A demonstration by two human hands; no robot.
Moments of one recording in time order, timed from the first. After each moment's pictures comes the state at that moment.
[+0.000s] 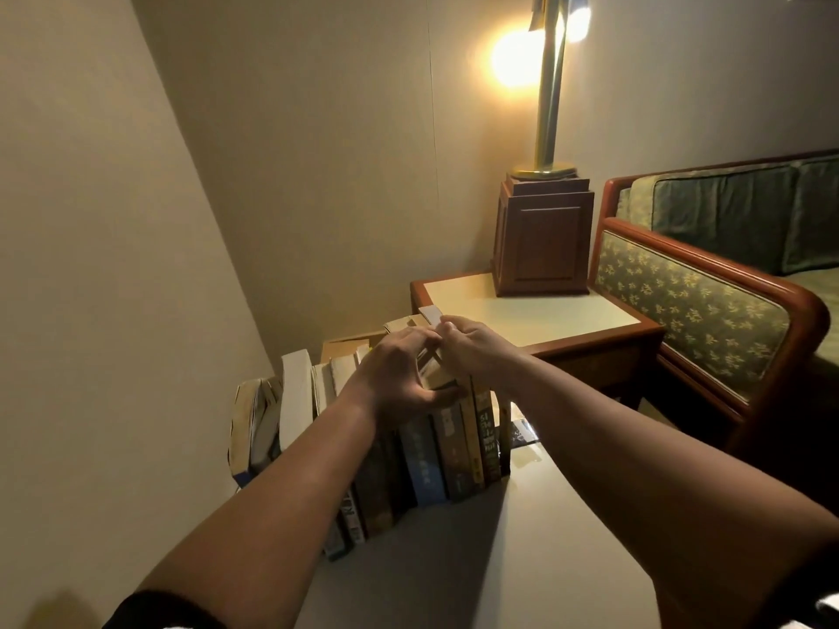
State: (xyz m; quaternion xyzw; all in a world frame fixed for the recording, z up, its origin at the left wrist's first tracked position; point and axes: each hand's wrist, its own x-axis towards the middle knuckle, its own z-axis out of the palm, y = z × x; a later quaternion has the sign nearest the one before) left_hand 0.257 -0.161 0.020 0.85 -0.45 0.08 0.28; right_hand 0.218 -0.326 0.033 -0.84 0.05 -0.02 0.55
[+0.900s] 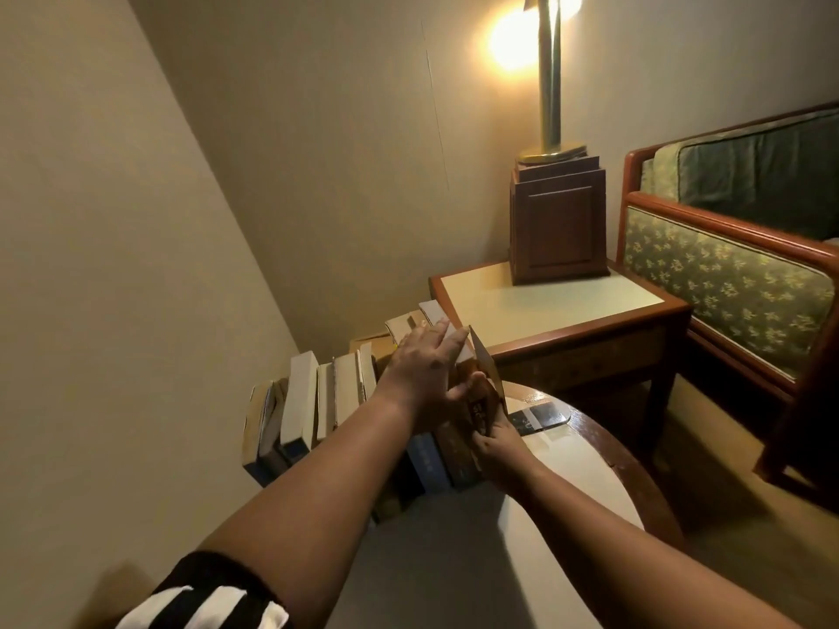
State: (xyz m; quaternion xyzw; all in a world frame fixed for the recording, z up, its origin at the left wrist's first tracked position) left_hand 0.223 -0.208 0.018 0.91 -0.40 0.13 0.05; right_hand 0.150 -0.317 -0.099 -0.71 0.04 -0.09 0.70
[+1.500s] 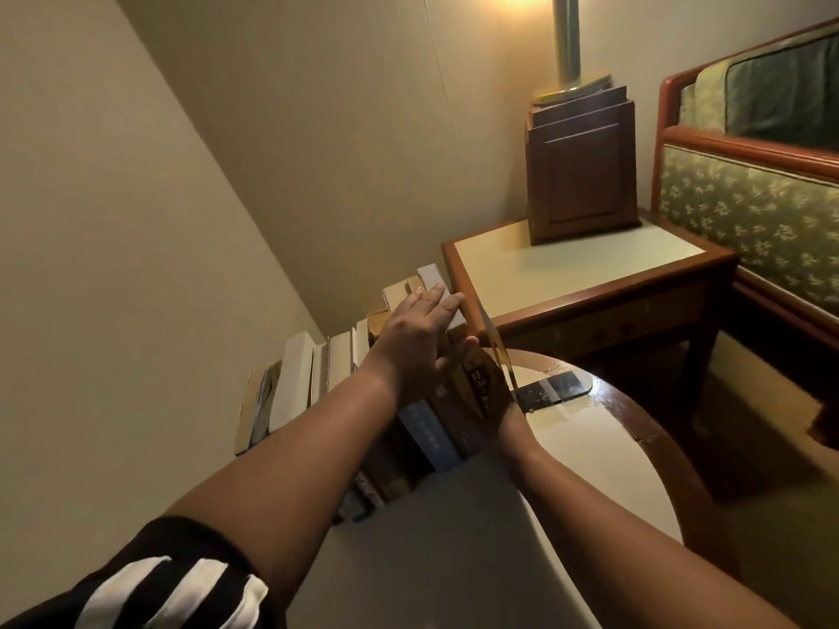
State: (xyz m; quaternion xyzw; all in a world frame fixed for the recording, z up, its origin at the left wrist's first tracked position) left_hand 0.243 -0.207 0.015 0.90 -0.42 0.14 0.07; right_hand 0.183 -0.321 -0.157 -0.68 0.13 -0.10 0.71
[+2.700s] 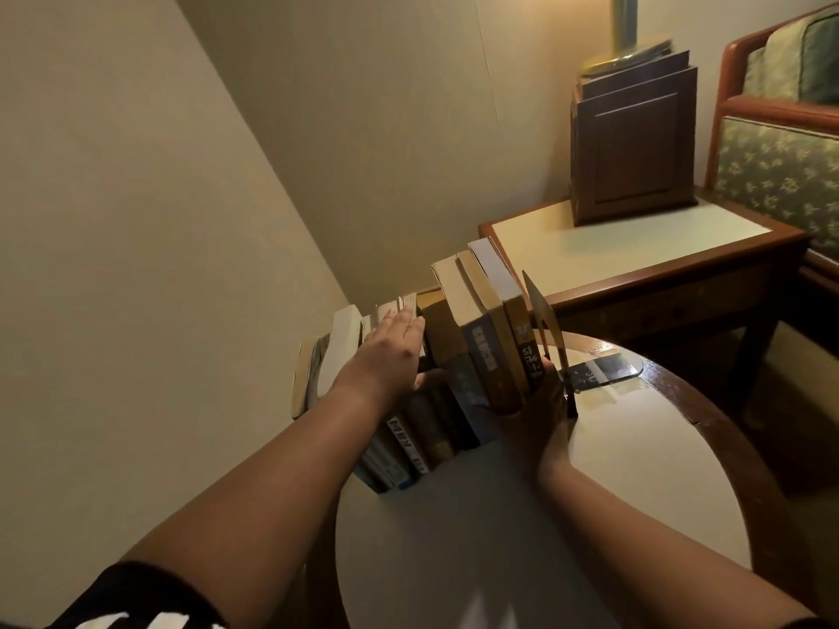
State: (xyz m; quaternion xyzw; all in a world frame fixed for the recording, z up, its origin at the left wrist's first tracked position) left_hand 0.249 -0.109 -0.005 0.94 -0.32 0.07 -0.09; right_hand 0.160 -0.278 -0.152 -0.77 0.19 -0.28 0.54
